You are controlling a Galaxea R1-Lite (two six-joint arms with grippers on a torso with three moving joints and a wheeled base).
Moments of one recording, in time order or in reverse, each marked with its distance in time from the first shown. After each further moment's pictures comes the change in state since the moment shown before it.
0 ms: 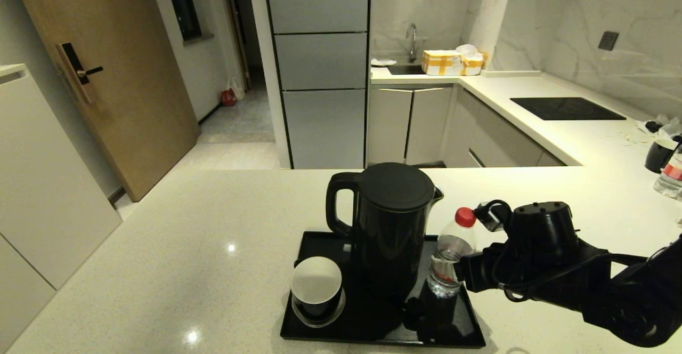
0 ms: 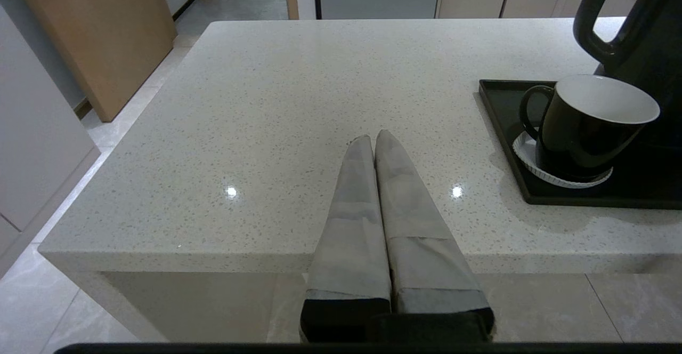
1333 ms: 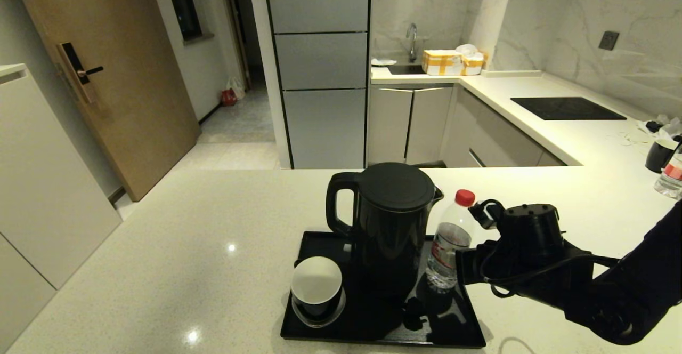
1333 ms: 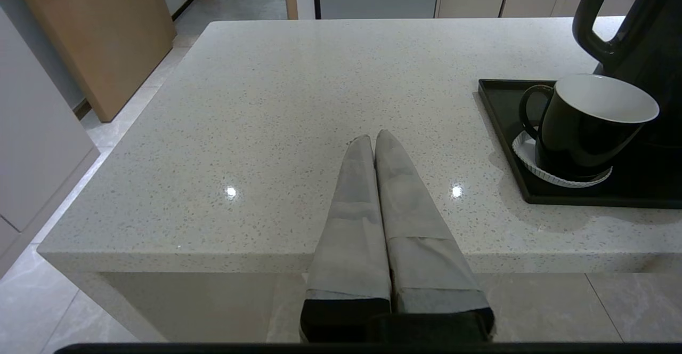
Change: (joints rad) left arm -0.001 0.000 0.000 0.000 -0.001 0.000; right arm 0.001 0.070 -0.009 -0.099 -0.066 0.052
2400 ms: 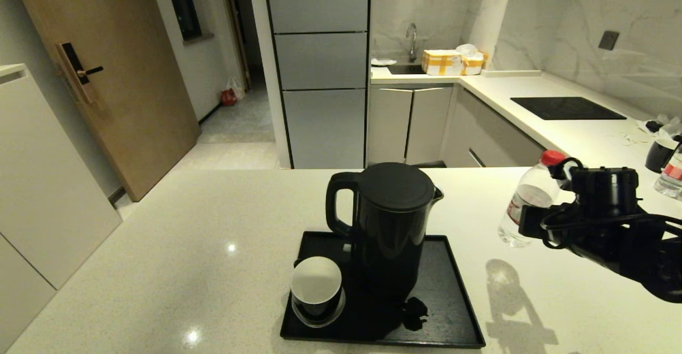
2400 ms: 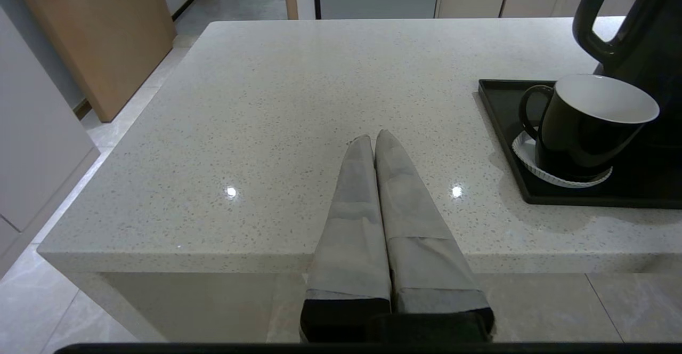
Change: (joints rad) left arm 0.000 0.000 0.000 0.000 0.000 0.000; right arm -0.283 -0.147 -0.081 0.133 -0.225 0.002
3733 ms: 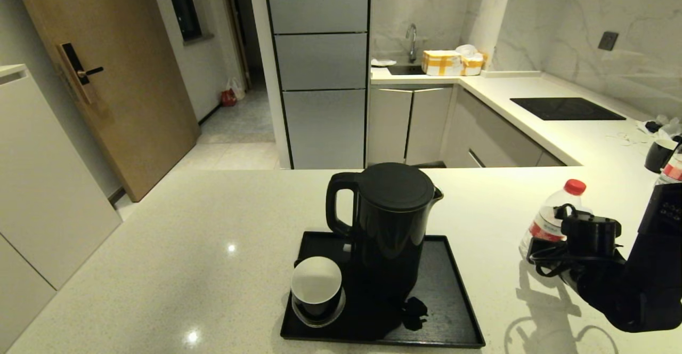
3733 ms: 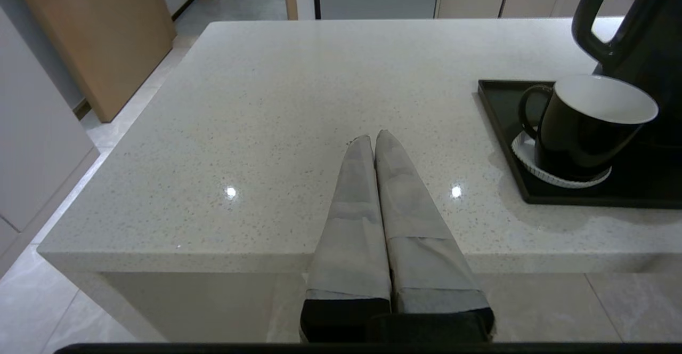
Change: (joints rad) left arm 0.000 0.000 0.000 -0.001 0.000 0.000; right arm -0.145 0.415 0.126 -0.518 -0.083 -0.038
